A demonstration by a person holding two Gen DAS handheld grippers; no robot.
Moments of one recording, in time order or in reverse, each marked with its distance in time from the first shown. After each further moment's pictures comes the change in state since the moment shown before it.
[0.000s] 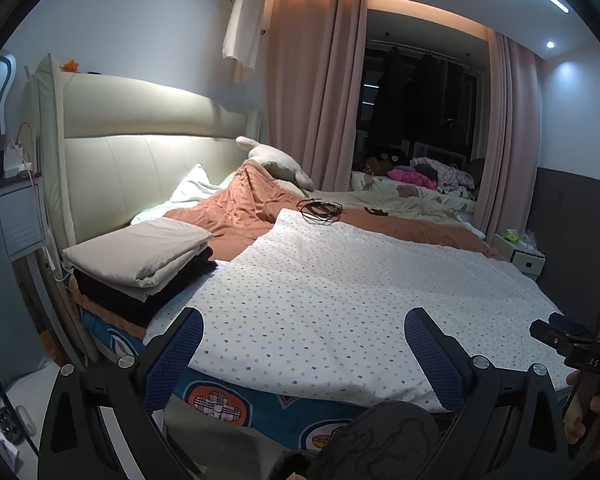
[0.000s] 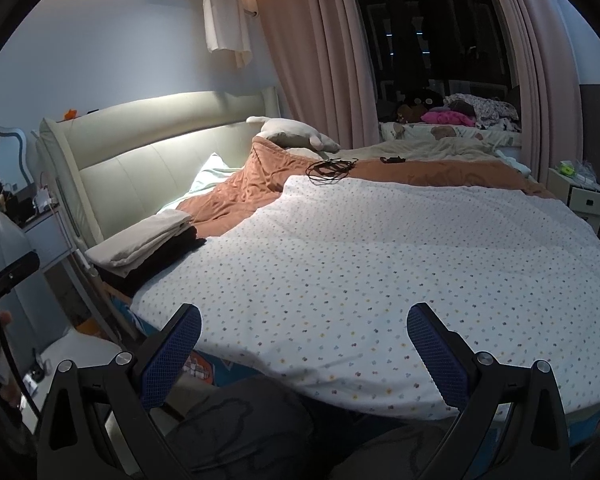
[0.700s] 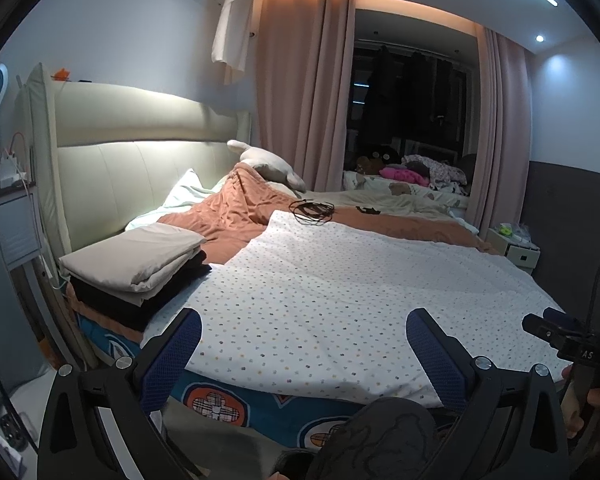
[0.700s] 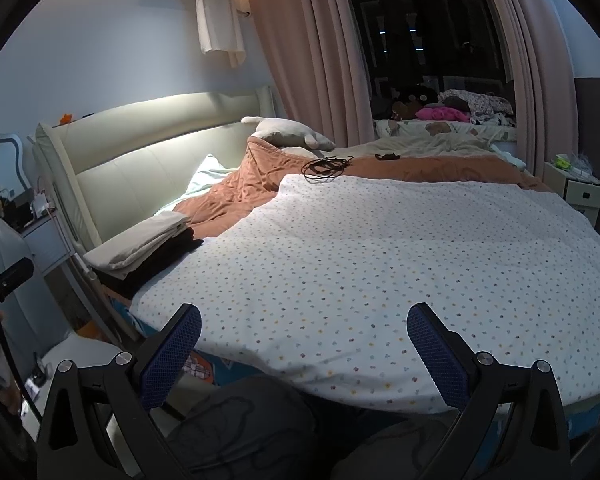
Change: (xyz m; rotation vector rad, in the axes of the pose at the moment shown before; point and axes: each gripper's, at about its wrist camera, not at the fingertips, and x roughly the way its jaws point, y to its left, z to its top) left arm -0.005 -0.003 0.002 0.030 -0.002 -0.019; right arm -0.004 -0.005 -0.003 0.022 0.004 -0.009
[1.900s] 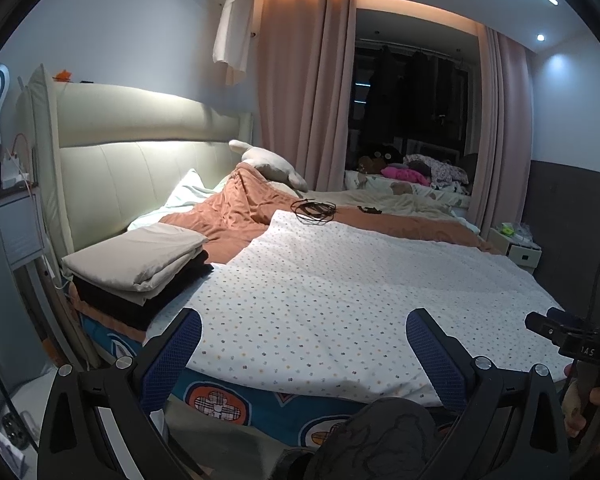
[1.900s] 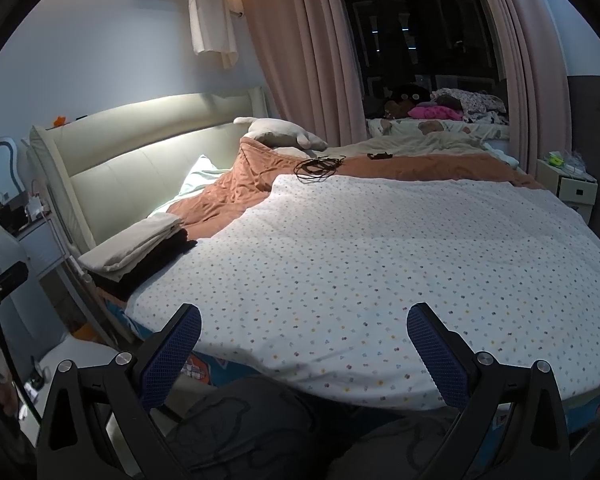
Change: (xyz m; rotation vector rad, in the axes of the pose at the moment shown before) left arm -0.002 -0.002 -0.001 0.000 0.004 0.000; right arm -0.006 -0.005 0.000 0.015 0.006 -0.029
